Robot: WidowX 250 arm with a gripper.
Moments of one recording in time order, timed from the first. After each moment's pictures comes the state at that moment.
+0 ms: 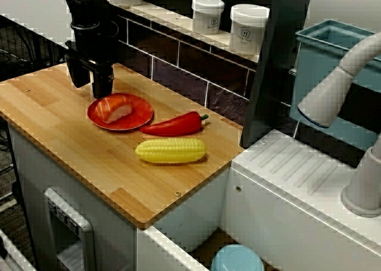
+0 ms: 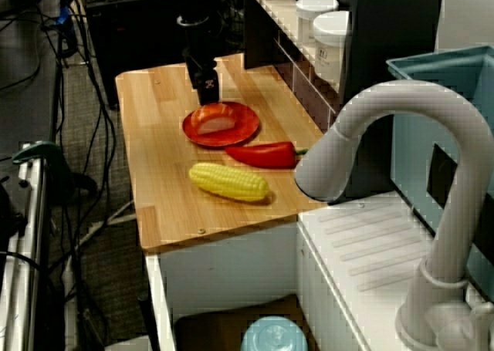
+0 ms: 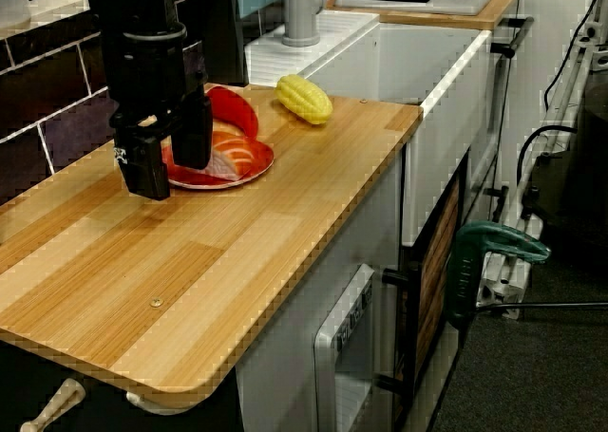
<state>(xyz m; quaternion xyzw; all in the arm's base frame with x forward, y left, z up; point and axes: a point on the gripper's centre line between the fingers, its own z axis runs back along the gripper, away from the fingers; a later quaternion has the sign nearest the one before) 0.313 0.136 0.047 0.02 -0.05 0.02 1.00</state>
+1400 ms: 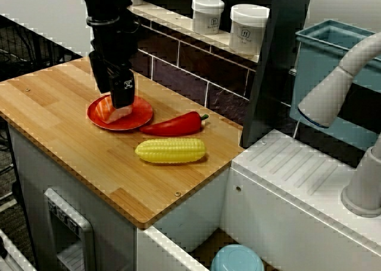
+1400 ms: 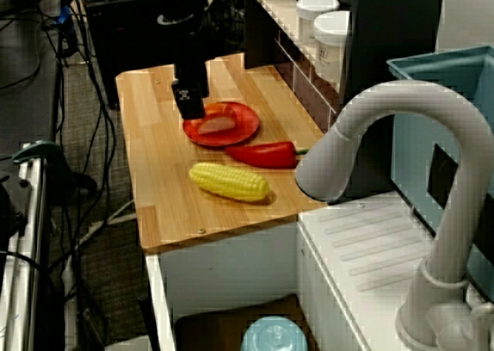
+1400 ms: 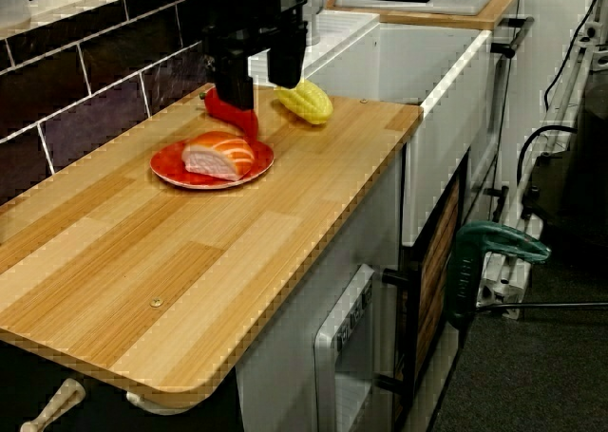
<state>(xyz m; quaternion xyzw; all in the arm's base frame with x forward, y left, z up) 0.287 0.035 0.081 -0.02 -0.07 -0.16 0.98</state>
